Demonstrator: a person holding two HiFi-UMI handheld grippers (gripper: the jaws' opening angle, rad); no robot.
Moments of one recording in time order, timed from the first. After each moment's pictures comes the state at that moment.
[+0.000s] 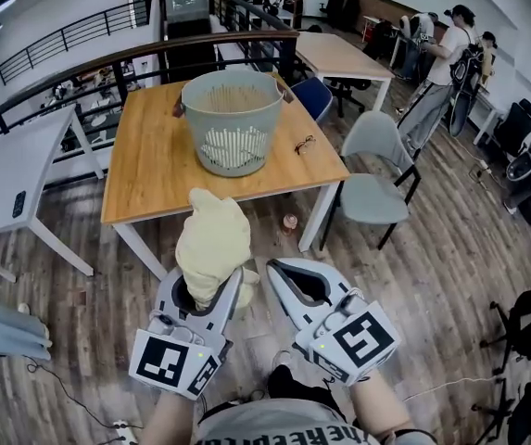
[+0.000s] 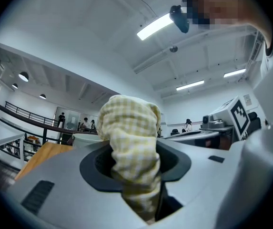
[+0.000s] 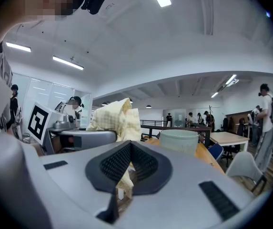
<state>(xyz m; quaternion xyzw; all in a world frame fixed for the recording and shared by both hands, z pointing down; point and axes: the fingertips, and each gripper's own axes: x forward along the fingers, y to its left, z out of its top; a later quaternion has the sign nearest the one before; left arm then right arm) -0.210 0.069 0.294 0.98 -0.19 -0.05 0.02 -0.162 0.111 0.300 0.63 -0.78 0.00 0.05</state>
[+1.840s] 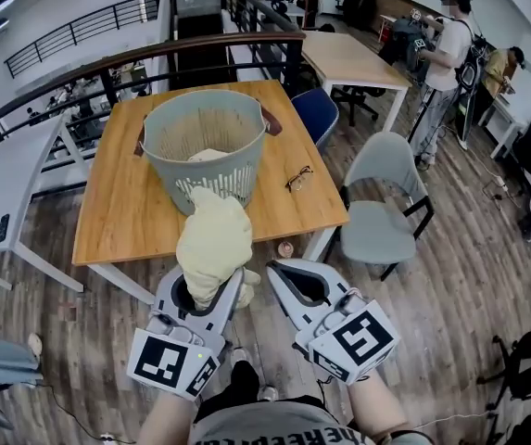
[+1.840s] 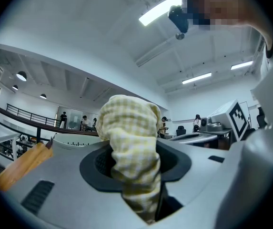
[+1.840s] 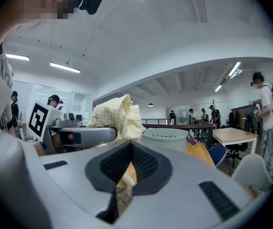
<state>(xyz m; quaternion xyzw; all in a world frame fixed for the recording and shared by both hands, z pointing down) -0.019 -0.047 0.295 0.98 -0.22 -0.03 0.01 0.030 -0.009 0.311 0.60 -0.80 0.02 0.03</state>
